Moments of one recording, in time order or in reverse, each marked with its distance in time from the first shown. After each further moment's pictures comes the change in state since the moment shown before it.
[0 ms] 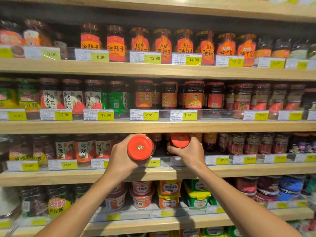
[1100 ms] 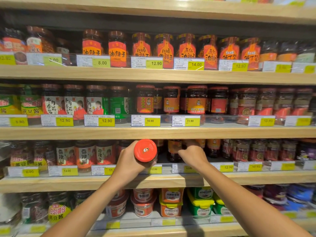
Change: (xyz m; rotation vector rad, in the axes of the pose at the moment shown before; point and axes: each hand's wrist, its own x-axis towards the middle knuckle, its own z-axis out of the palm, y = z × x) left_hand 0.019 -0.029 0.025 0.024 -0.059 -0.135; right_hand 0.026 -0.009 -0.006 -0.292 -0.291 0.116
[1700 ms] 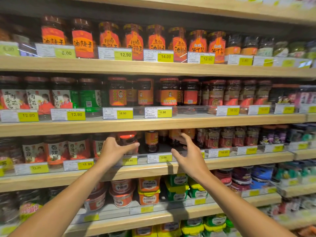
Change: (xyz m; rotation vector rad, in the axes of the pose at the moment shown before) left_hand 0.024 -0.006 0.033 -0.024 -0.059 -0.278; right_hand -0.062 0.073 -0.038 0.201 0.137 -0.259
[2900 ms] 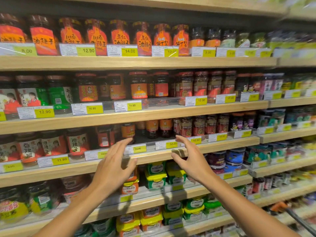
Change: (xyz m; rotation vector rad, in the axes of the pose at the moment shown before) left_hand -0.122 0.071 0.062 0.399 -0.087 0.366; right_hand -0.052 0.062 -0.078 -0.074 -0.022 -0.062
